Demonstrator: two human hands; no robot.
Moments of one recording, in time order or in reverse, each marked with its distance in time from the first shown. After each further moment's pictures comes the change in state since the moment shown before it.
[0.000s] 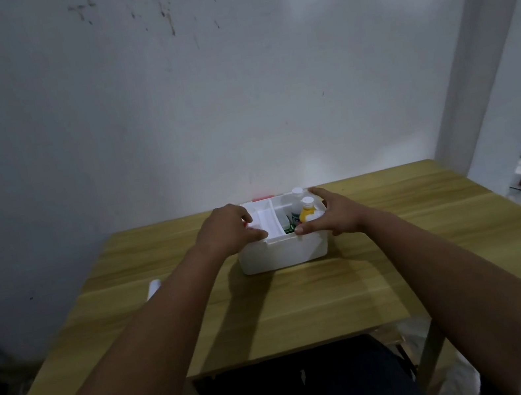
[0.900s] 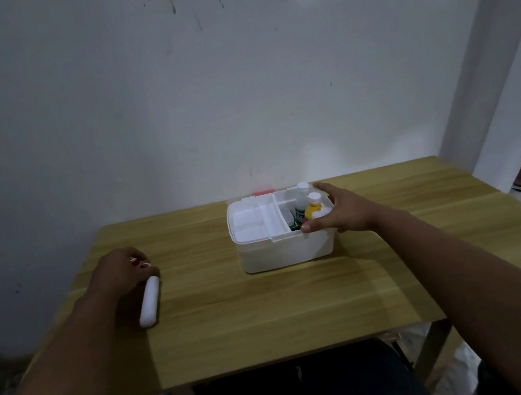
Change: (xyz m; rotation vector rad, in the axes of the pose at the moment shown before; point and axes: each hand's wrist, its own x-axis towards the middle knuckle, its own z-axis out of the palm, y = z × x) left_hand -0.012 -0.232 -0.009 -0.059 0.111 -0.322; right_hand 0.007 0.003 0.000 0.016 -0.012 -0.023
